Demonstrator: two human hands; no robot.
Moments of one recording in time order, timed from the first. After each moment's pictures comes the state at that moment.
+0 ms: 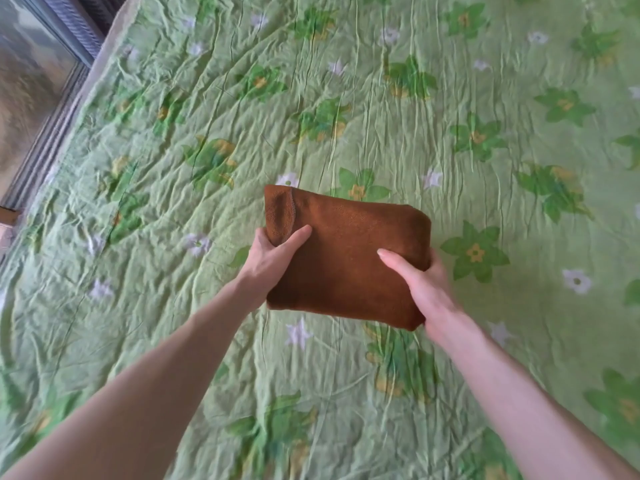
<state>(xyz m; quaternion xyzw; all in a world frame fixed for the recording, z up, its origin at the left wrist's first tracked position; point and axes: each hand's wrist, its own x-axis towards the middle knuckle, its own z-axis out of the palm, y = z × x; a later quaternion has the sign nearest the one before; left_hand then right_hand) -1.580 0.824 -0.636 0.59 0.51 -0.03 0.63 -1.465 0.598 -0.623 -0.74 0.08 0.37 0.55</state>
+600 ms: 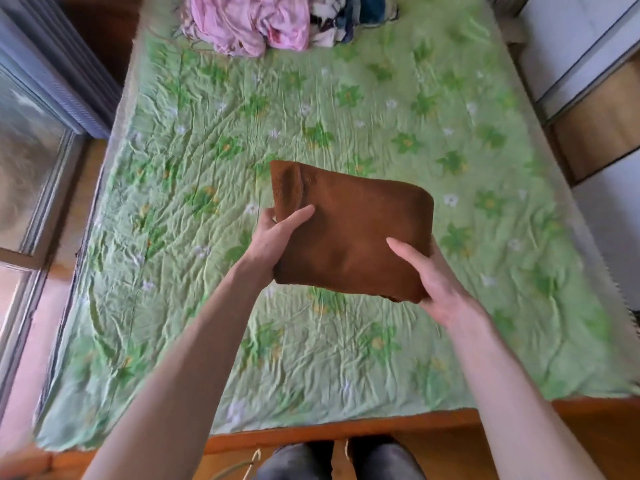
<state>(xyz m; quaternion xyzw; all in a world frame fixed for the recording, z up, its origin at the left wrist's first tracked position) -1.616 0.681 -0.286 0.55 0.40 -0.04 0.73 -1.540 0.429 -0.265 -0.66 0.10 0.36 0.65</state>
